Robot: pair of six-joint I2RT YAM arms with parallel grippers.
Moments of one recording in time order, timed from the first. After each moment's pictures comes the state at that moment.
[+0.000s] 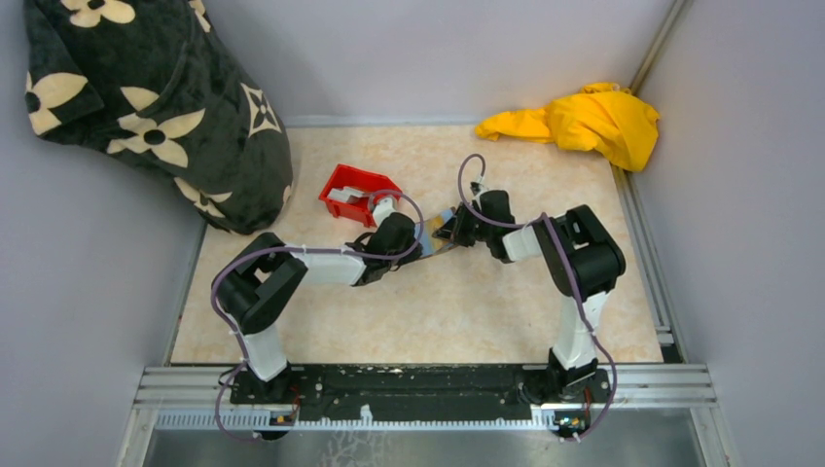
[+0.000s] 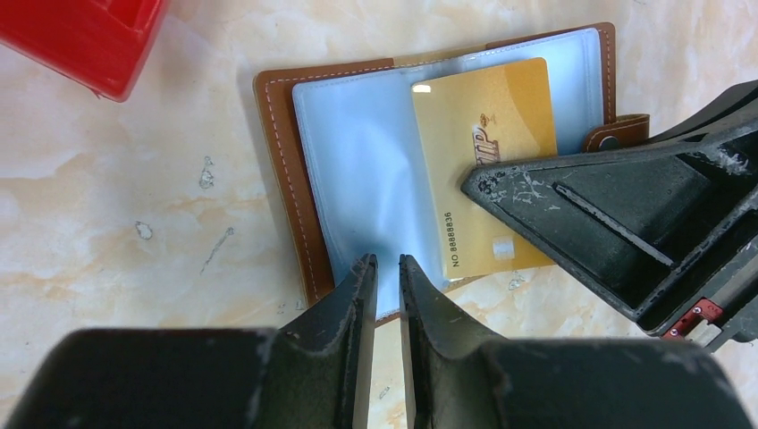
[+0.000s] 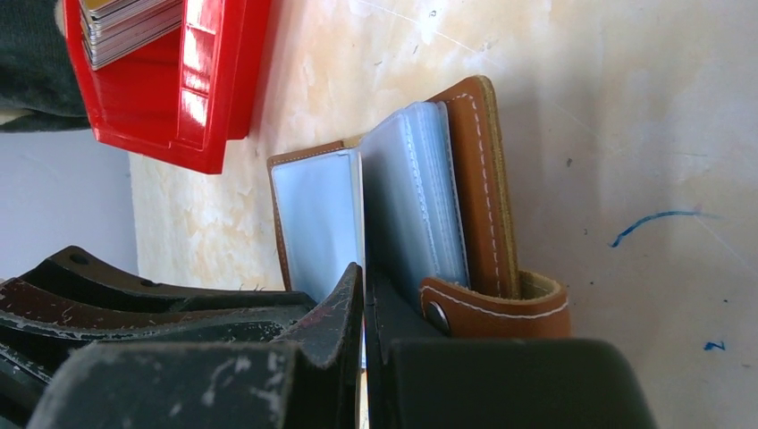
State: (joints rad) left arm -0.80 1.81 0.86 0.26 -0.32 -0.93; right arm 0.39 1.91 0.81 0.54 -0.45 0.76
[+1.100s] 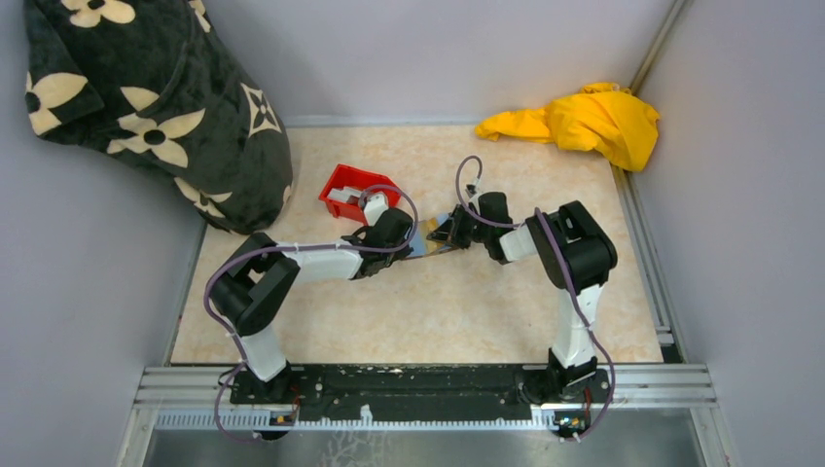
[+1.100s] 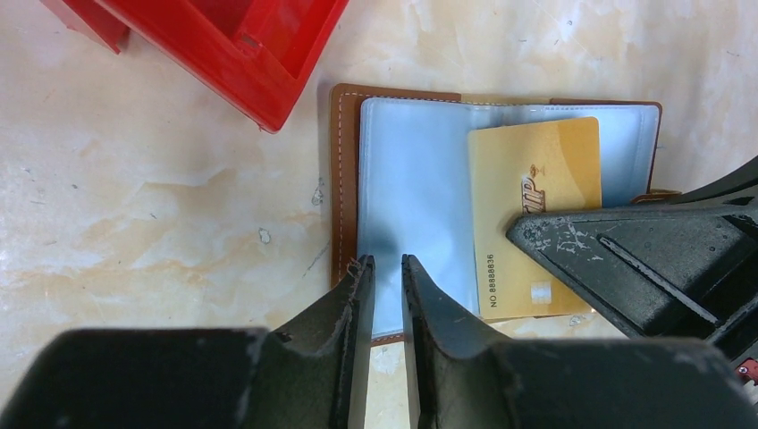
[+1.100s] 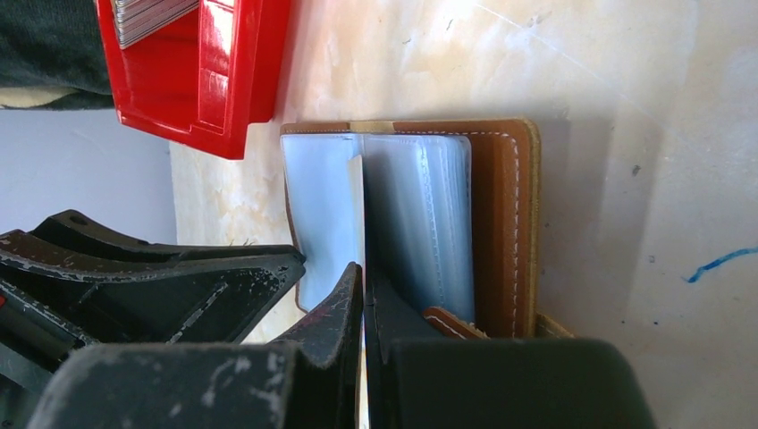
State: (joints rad) left arm -0.77 1.78 0.91 0.06 -0.43 -0.93; right arm 0.39 1.98 0.82 0.62 -0.55 0.82
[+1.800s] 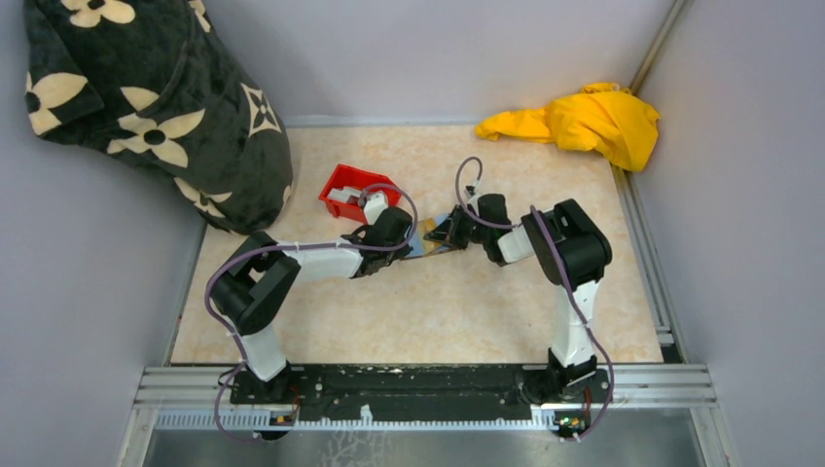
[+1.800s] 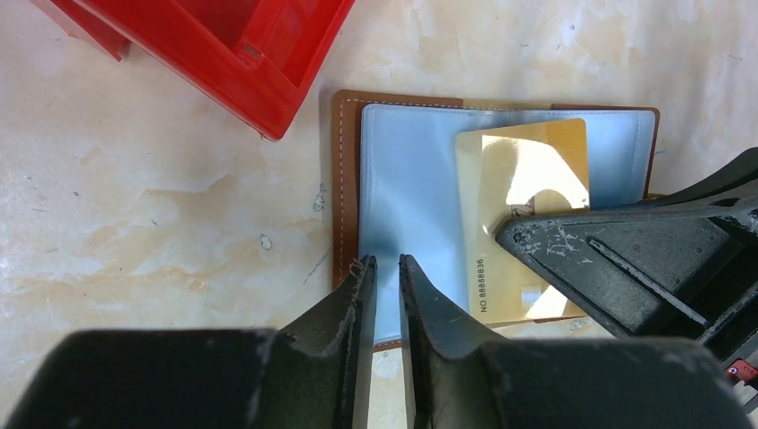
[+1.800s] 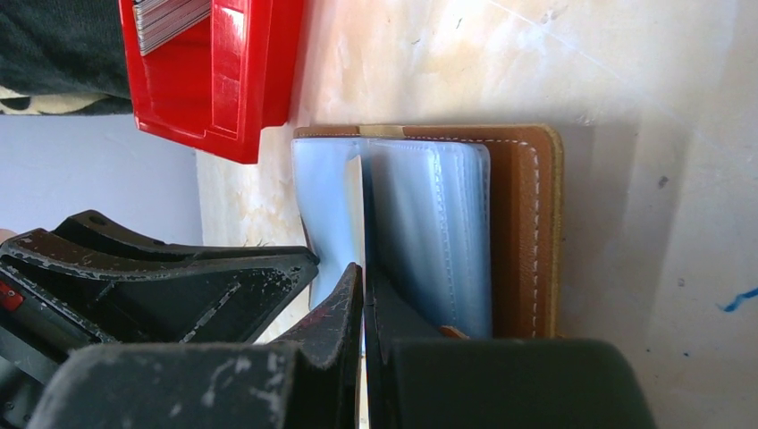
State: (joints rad) left arm -0.76 1.79 0.92 0.06 -0.42 -0.93; right arm 0.39 2.02 0.82 0.70 -0.59 0.90
